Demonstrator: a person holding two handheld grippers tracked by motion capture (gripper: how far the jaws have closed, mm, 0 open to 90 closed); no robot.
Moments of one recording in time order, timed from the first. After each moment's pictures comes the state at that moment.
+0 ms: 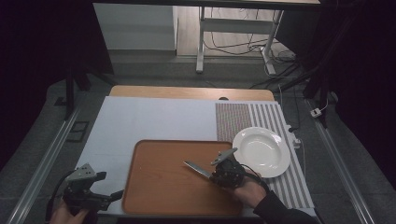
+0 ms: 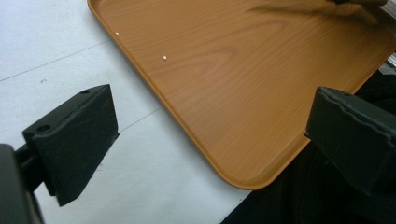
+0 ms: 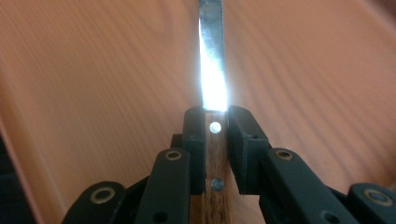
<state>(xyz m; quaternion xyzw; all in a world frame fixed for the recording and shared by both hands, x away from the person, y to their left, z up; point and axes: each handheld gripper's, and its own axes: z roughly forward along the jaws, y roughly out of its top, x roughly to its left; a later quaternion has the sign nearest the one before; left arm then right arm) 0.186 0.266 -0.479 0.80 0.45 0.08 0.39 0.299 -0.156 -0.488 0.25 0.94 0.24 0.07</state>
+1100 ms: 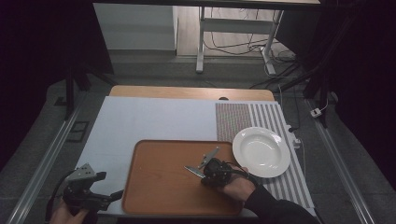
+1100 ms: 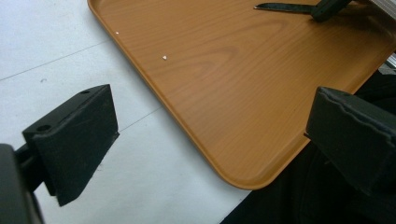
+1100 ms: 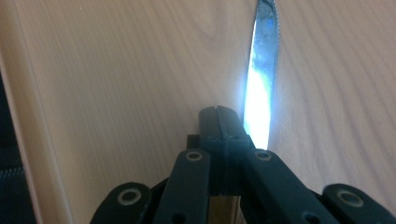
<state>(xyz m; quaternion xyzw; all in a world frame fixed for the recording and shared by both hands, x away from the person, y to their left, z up) 0.186 0.266 -0.479 0.80 0.45 0.08 0.39 0.310 -0.127 -0.501 0.16 0.96 0.21 0.01</state>
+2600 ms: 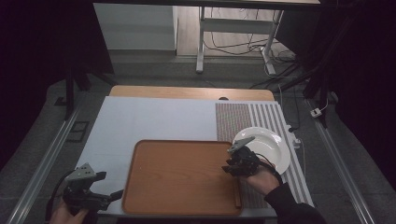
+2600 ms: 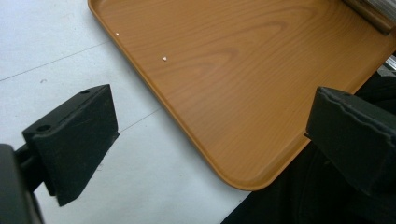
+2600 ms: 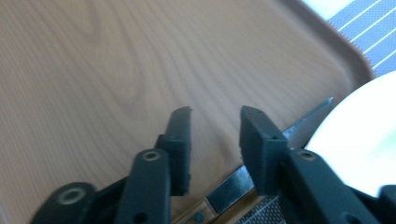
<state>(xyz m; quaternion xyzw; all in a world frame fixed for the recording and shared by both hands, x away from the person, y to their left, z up) 0.187 0.266 -0.479 0.79 0.45 0.08 0.40 0.334 -0.200 -0.475 0.28 0.92 0.27 0.08</state>
